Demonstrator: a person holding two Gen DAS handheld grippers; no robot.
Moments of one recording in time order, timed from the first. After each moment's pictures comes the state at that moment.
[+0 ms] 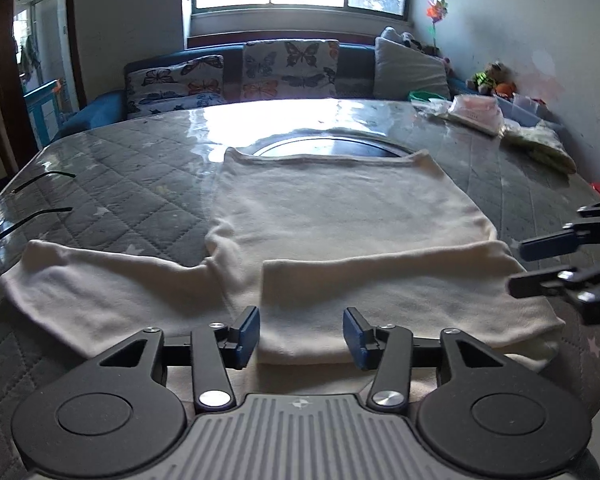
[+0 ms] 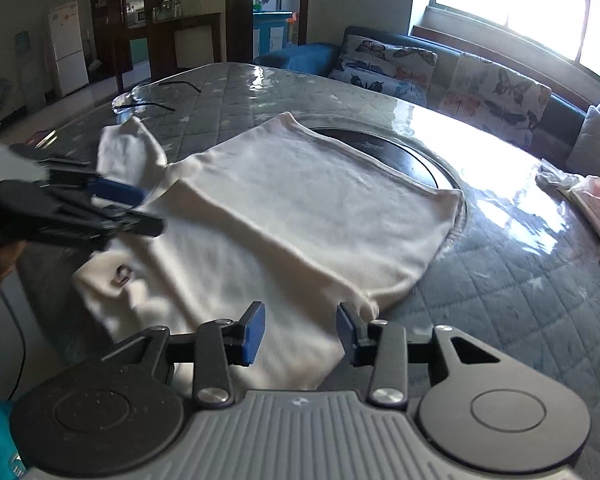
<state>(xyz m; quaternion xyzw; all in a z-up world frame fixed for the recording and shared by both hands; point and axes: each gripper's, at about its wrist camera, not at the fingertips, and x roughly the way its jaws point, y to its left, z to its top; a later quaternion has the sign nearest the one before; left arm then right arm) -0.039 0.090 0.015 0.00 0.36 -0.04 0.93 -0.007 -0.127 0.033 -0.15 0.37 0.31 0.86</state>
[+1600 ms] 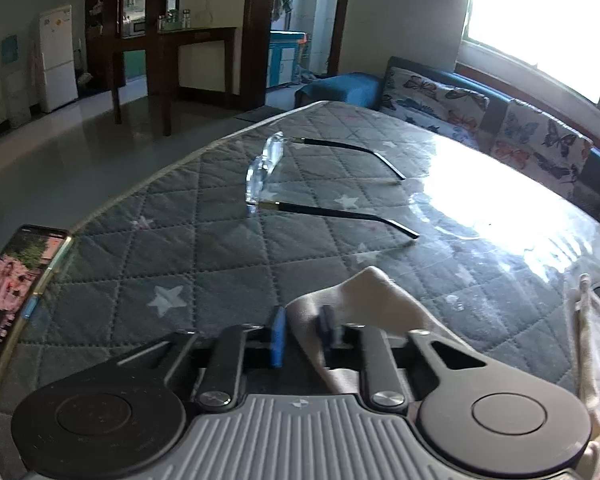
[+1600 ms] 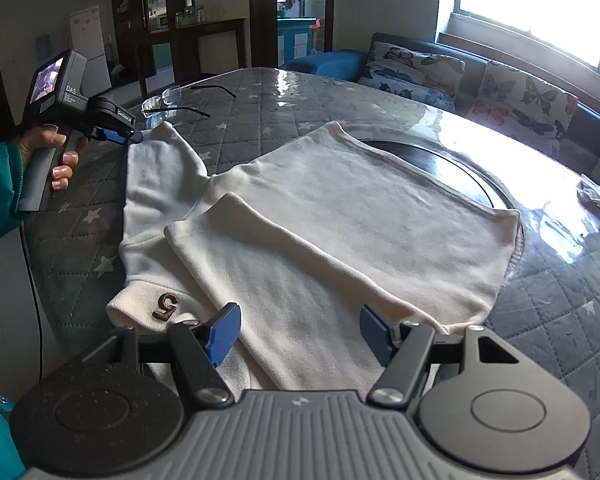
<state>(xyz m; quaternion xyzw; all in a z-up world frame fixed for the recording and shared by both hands) 0.001 0.320 0.001 -0.17 0.33 0.29 0.88 -0.017 -0.085 0.024 -0.15 0.36 0.35 0.85</state>
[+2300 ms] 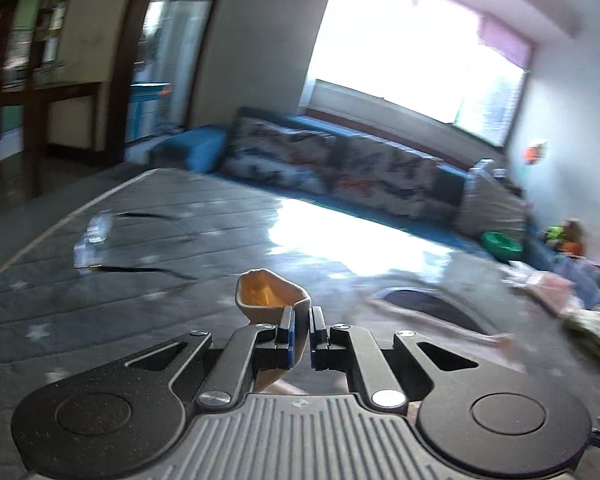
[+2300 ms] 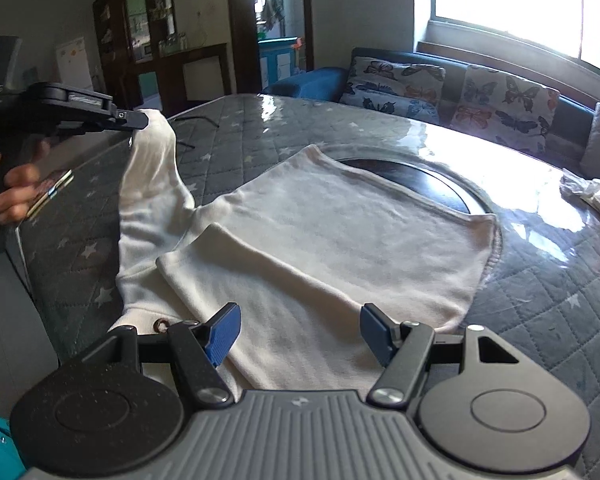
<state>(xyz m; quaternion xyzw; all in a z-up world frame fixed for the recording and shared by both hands) -0.037 0.190 0.087 -0.15 0.24 0.07 0.96 -0.014 -0.107 0.039 -0.10 0.34 0.33 0.87</state>
